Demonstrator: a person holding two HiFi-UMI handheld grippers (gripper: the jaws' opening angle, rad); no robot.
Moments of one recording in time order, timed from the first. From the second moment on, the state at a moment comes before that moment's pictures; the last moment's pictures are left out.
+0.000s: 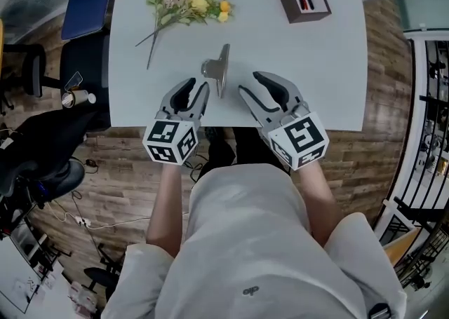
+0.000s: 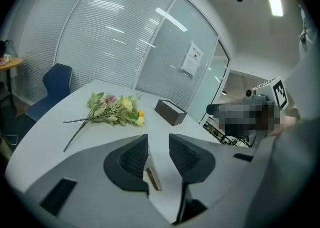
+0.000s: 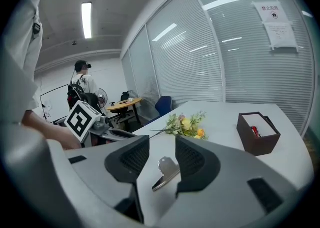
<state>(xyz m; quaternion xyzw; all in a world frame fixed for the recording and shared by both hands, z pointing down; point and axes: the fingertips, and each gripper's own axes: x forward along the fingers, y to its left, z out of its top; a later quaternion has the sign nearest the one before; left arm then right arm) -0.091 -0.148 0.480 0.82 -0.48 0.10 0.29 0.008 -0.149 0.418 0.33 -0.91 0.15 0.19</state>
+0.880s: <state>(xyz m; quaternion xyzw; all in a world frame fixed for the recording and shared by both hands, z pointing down) -0.083 -0.180 0.565 0.80 -0.47 0.15 0.35 0.008 -0.186 0.448 0.31 -0.91 0.18 0.20</state>
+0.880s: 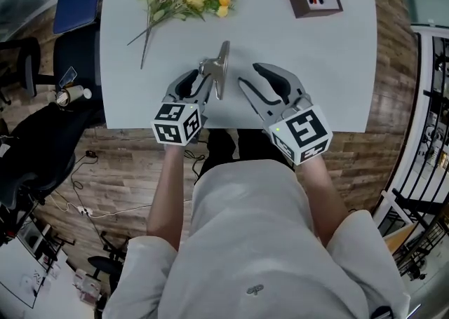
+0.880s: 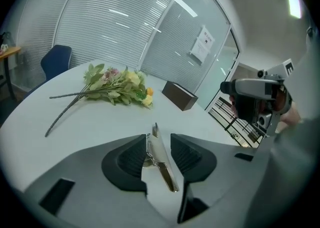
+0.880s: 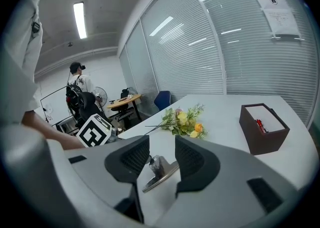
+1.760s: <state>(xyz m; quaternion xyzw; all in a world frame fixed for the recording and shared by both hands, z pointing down) -0.077 -0.195 0.604 0.78 -0.45 0.16 0.40 0.004 -0.195 0.465 0.30 -0.91 0.20 0.21</state>
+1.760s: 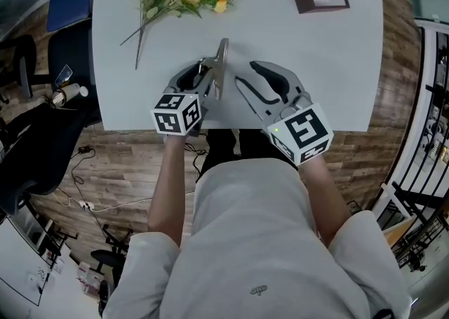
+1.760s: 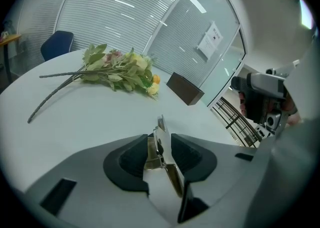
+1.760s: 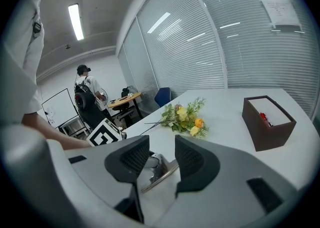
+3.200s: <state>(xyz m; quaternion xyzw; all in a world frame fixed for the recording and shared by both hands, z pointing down) -0.063 -0.198 0.602 0.78 -0.44 0.12 0.42 0.015 -0.194 0.465 0.30 -0.91 0.20 0.20</state>
